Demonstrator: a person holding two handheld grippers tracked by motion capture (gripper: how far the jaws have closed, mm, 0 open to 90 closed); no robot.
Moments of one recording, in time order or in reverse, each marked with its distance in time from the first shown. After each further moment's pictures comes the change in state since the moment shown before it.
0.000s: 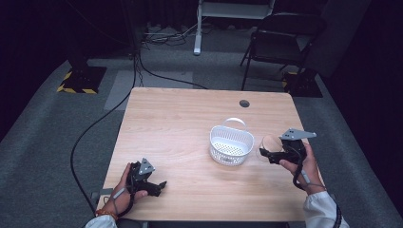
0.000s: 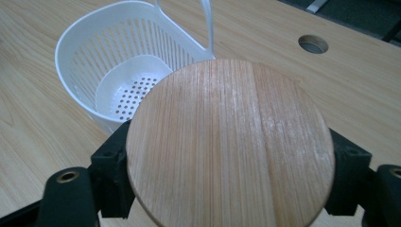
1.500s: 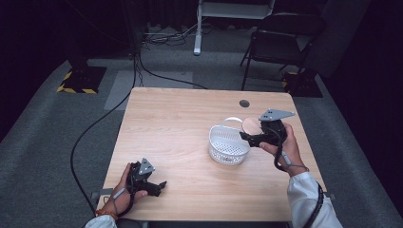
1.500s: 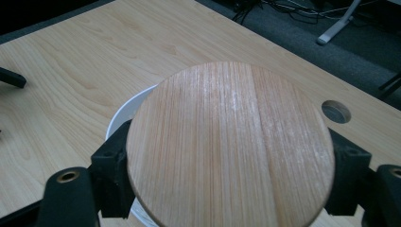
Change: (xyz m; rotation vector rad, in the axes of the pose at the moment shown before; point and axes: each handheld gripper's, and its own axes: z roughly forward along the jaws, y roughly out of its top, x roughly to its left) left arm 0.000 0.000 0.000 -0.001 0.000 0.000; right arm 0.036 0.080 0.021 -0.029 0.032 -0.078
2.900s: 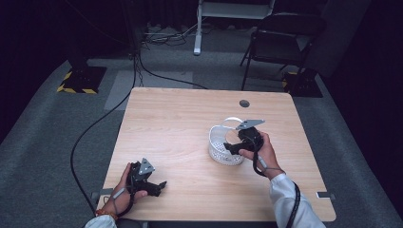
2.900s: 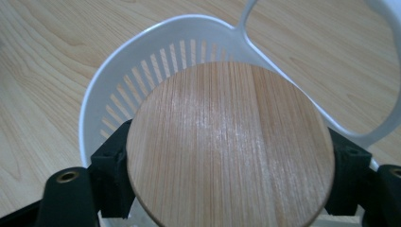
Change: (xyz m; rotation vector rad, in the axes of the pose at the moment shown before) left arm 0.000 0.000 0.000 0.000 0.000 0.000; right arm 0.020 -0.030 0.076 0.158 0.028 0.045
